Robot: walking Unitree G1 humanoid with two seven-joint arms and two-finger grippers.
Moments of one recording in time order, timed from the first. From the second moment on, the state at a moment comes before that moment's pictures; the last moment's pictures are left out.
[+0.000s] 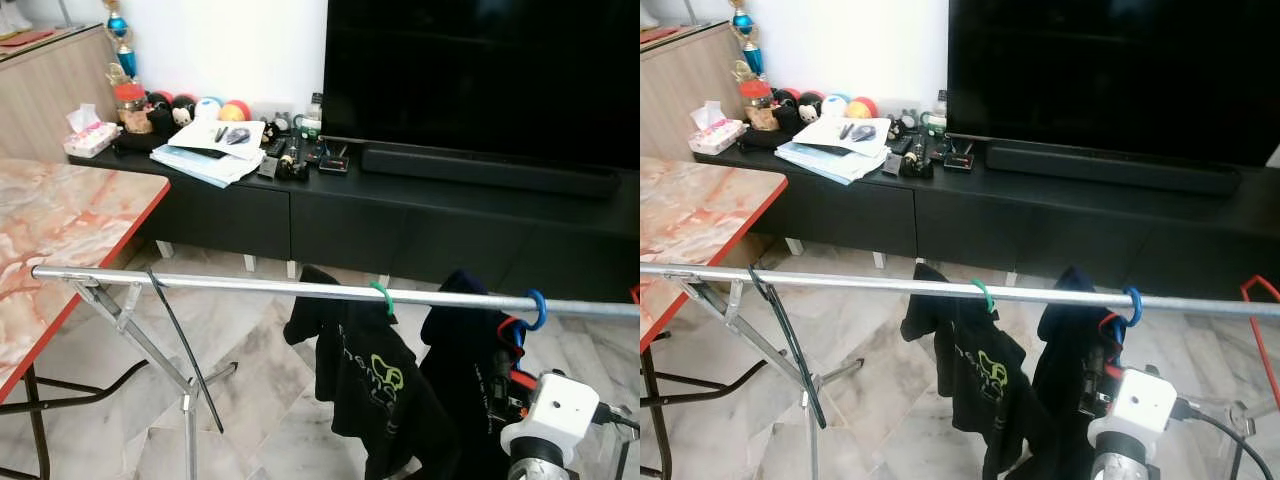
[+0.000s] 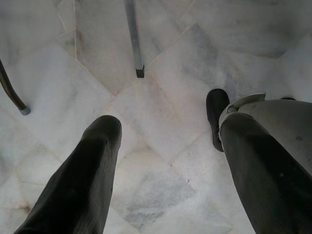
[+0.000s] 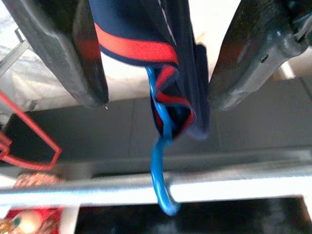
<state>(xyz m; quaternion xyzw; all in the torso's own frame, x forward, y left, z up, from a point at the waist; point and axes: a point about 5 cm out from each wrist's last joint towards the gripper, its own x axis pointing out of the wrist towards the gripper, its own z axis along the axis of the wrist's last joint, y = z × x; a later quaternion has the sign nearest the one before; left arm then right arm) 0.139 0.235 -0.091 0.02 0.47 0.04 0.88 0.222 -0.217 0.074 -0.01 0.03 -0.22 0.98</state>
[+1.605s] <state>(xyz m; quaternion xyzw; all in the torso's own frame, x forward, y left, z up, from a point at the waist) 0.134 0.232 -0.093 0.02 0.48 0.00 0.88 0.237 -0.252 0.075 -0.04 0.09 -0.30 0.95</state>
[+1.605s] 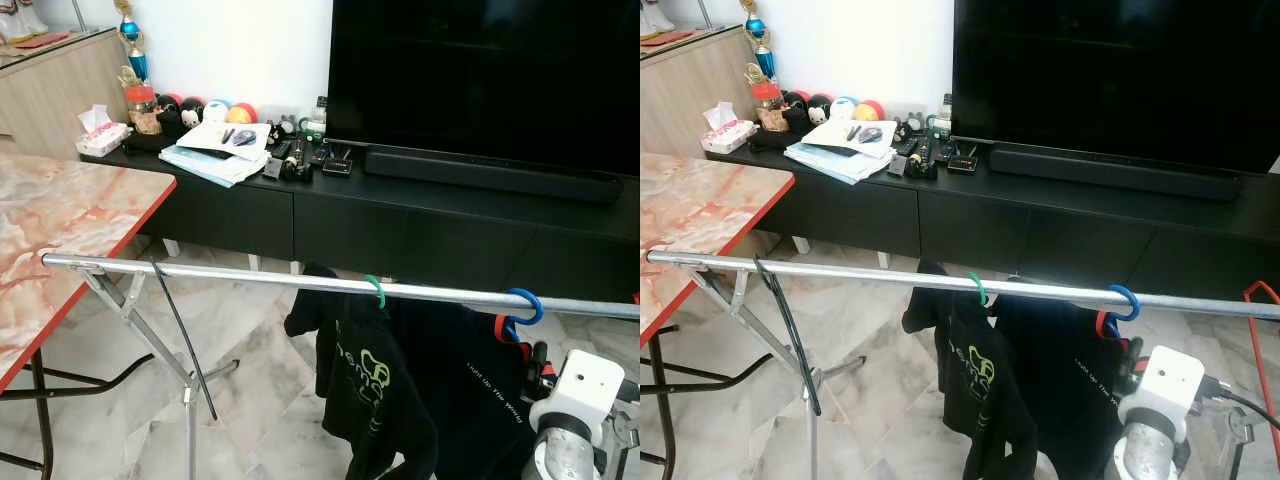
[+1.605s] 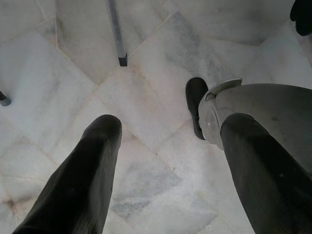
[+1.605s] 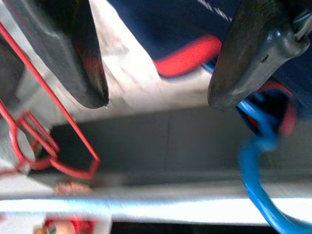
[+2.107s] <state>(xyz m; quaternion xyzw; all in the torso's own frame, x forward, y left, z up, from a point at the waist) 0.134 0.232 -0.093 0.01 0.49 -0.01 0.87 0.253 -0.226 0.081 -0.03 0.10 -0.13 0.99</state>
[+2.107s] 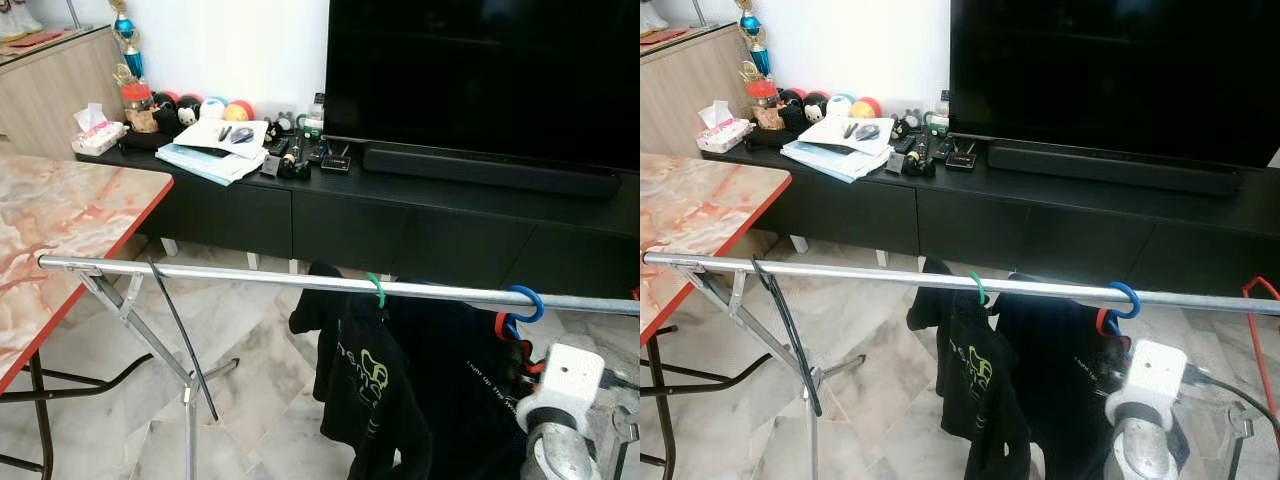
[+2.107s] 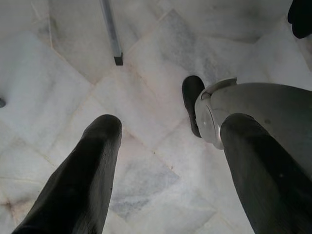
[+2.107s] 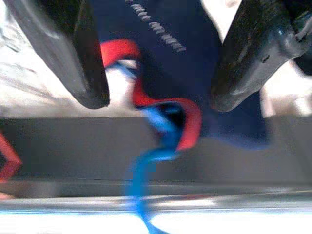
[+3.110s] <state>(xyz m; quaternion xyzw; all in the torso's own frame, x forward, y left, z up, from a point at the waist) 0.122 0.236 -0.097 0.01 0.51 0.00 0.86 0.233 -0.260 0.114 -0.10 0.05 -0.31 0.95</state>
